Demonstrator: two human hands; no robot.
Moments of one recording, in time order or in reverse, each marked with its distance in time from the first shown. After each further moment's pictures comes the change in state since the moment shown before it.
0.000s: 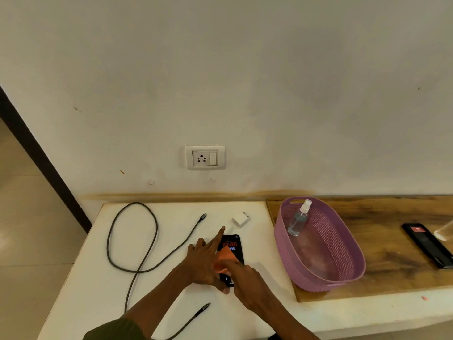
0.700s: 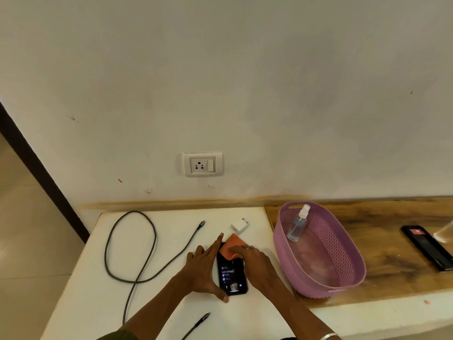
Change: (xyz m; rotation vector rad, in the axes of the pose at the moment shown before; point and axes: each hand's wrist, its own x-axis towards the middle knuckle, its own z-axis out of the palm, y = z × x) left_hand -0.002 -0.002 -0.005 -0.053 0.026 0.001; right_hand 0.031 0.024 -0.036 0.000 0.213 -0.013
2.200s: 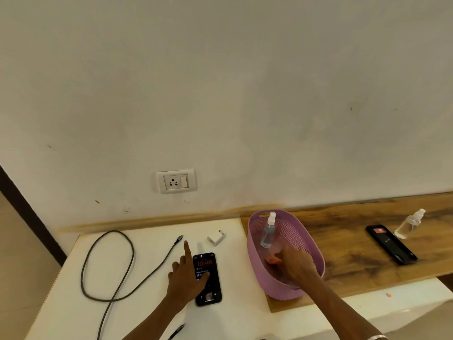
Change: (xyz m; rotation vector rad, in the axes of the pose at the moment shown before) left_hand 0.001 0.052 0.014 -0.089 0.381 -0.316; right_hand -0.056 0.095 -0.136 -0.414 0.189 0.265
